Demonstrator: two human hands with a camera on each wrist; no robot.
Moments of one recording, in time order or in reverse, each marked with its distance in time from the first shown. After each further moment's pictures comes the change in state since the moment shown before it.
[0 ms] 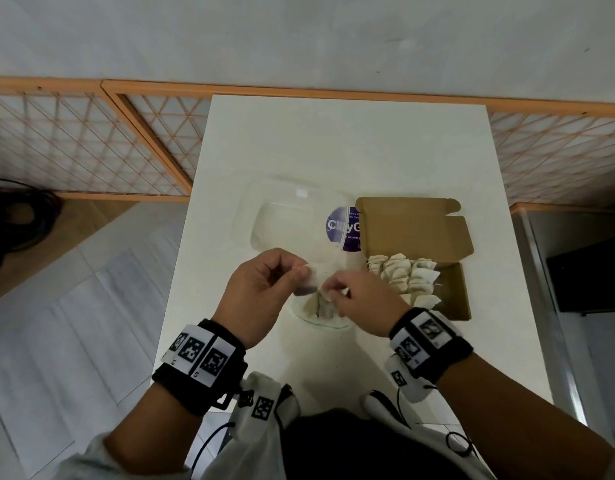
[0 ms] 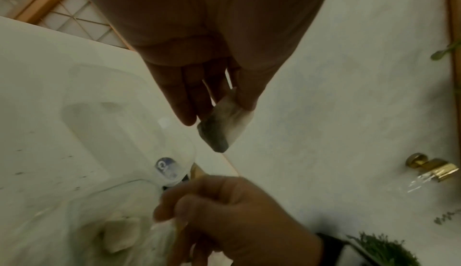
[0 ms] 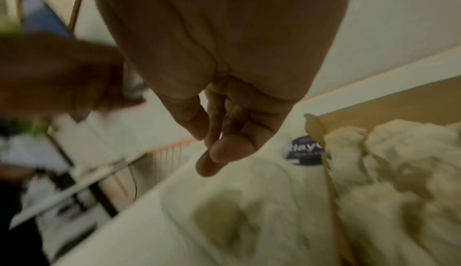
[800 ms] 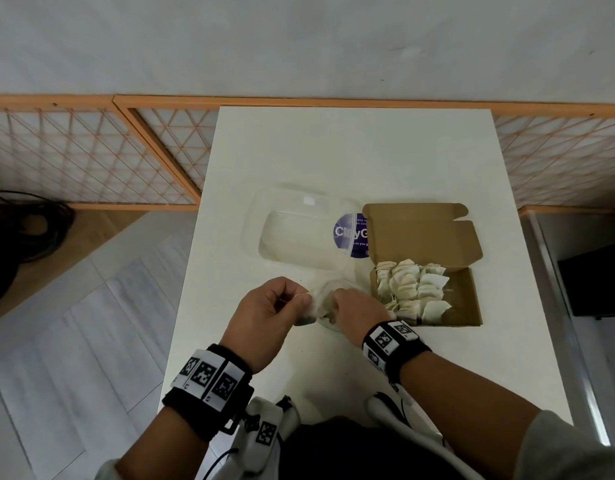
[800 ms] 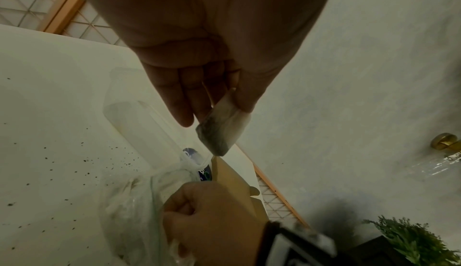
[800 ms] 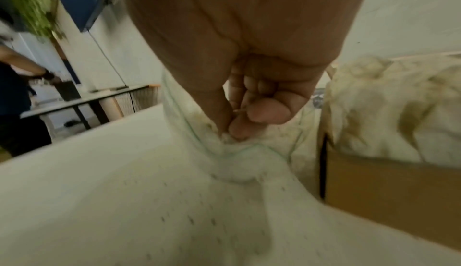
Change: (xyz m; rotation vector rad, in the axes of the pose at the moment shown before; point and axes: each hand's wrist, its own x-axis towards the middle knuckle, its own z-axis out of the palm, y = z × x) left_hand -0.017 -0.015 -0.007 0.102 -0.036 -0.173; right_hand 0.038 0.032 0.063 -0.440 -0.027 0.144
